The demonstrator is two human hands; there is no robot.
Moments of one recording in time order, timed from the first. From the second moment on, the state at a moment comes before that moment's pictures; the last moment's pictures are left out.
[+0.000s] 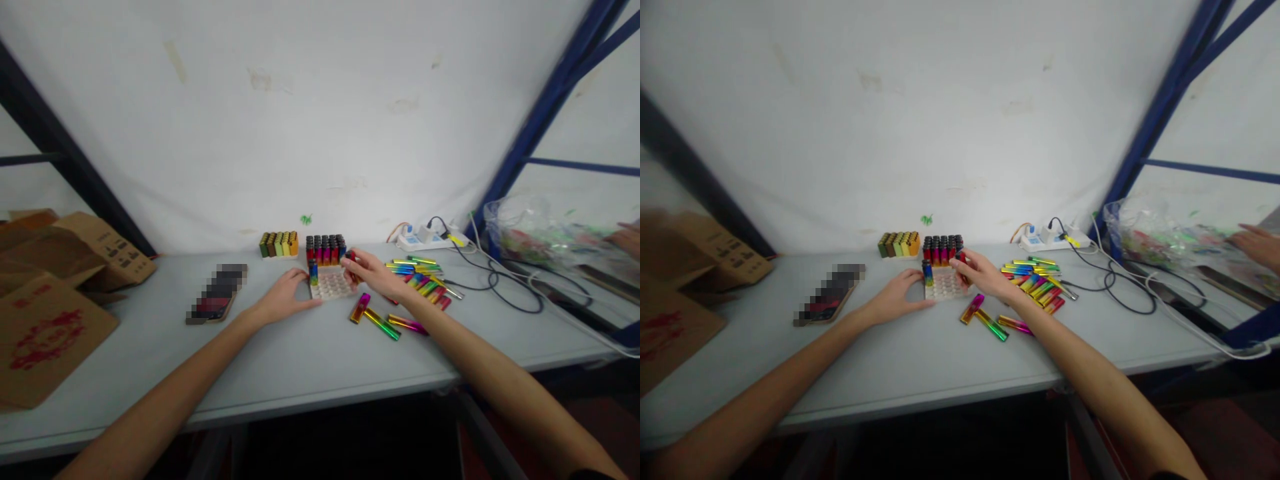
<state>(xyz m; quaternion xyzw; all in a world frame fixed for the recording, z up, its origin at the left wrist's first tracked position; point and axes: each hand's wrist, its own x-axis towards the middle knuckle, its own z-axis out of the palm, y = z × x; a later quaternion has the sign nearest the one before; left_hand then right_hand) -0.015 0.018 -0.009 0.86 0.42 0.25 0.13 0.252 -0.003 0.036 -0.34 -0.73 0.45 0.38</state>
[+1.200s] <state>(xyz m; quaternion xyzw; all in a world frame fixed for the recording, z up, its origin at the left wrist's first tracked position) 0.007 0.010 -0.019 0.86 0.42 0.27 0.12 0.232 -0.011 0.026 -0.43 -0.81 0.16 0.37</state>
